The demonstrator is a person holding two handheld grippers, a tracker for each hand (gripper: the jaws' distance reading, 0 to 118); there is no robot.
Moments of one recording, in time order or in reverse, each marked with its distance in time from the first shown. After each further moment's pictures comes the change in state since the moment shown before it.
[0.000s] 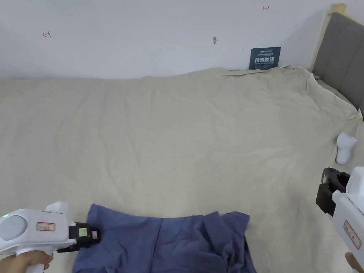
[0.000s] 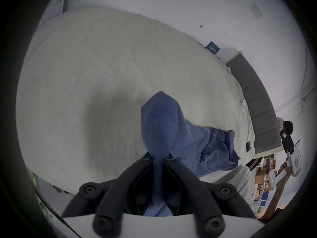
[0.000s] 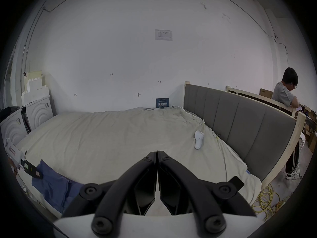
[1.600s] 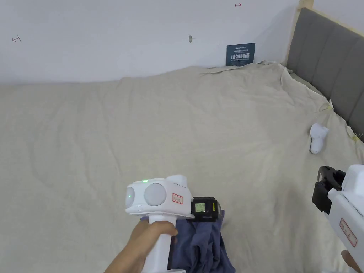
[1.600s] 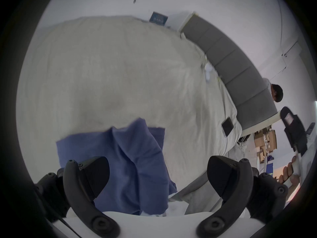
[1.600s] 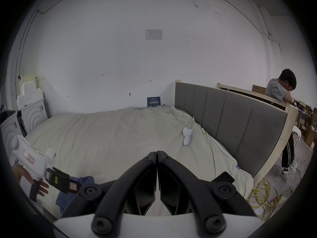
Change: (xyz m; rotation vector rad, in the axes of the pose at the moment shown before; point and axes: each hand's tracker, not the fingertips) left arm 0.277 -0.025 -0.114 -0.061 -0.190 -0.309; right arm 0.036 -0.009 0.016 -0.009 -0.062 -0.030
